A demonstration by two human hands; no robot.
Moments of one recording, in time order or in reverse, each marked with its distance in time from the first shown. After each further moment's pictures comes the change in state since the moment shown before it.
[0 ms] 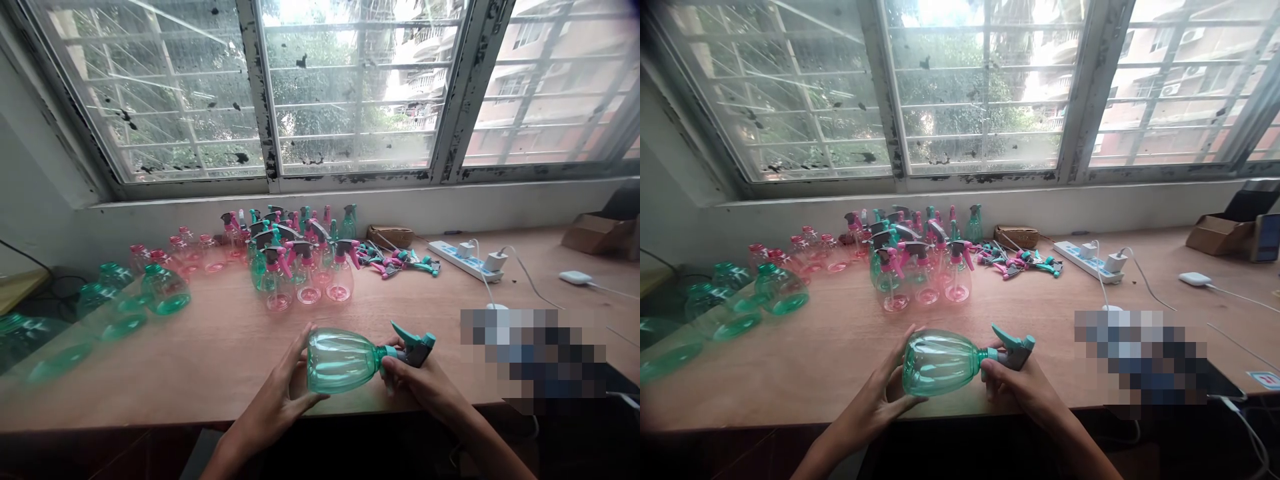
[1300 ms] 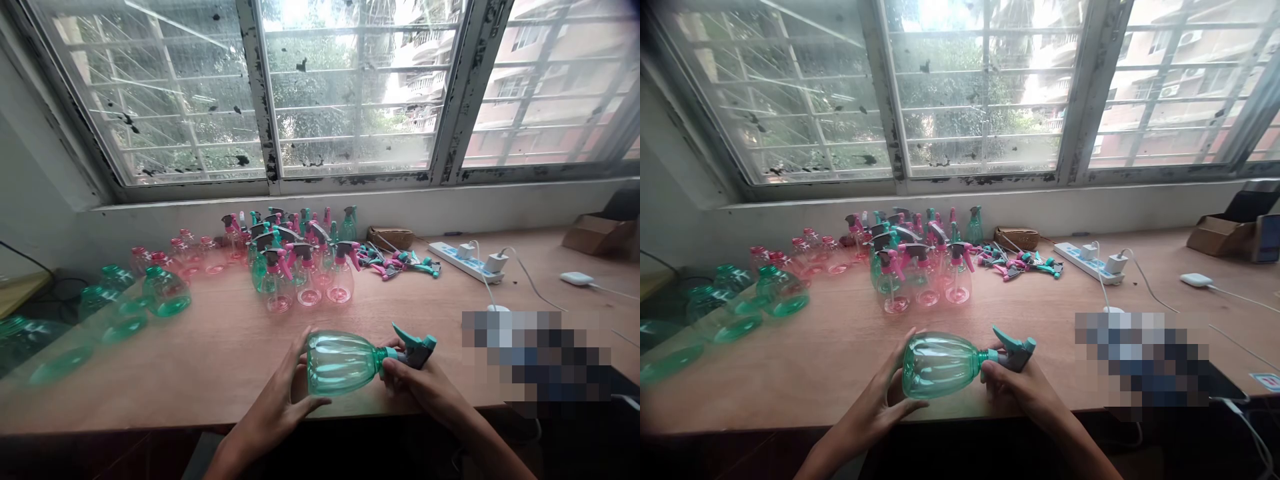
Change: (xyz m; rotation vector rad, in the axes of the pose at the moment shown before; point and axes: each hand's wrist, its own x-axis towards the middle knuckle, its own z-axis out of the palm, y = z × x) left_hand -0.001 -0.001 0.001 -0.001 0.029 -0.020; right_hand 0.000 0.004 -0.004 0.005 0.012 0.009
